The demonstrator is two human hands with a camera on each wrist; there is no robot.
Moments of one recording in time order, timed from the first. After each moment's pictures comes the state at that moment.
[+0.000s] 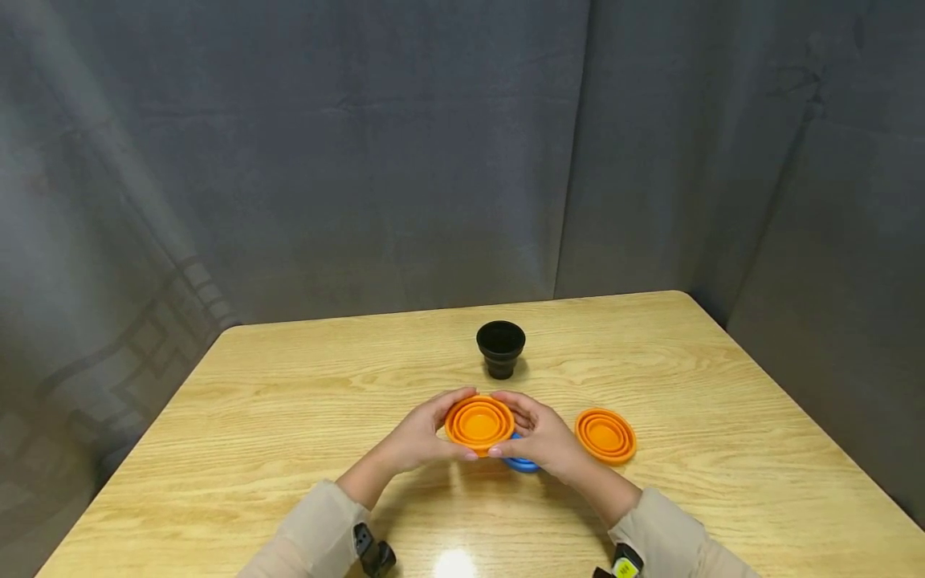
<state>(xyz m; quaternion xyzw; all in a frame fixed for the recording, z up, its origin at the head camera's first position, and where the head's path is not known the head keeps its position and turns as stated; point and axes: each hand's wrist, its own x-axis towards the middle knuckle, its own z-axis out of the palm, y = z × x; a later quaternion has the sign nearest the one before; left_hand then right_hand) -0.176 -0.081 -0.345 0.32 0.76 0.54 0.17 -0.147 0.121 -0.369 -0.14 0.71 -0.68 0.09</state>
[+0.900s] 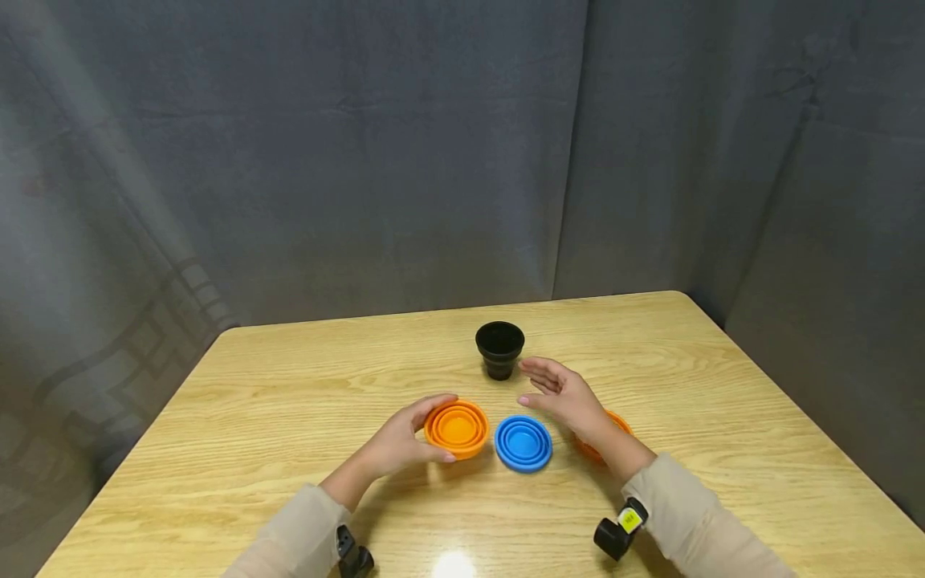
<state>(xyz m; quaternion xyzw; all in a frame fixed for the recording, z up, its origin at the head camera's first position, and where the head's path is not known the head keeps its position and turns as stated) -0.177 -0.103 -0.349 0.28 0.78 0.53 0.16 -0.180 0.156 -0.363 -0.12 0.75 -0.65 -0.01</state>
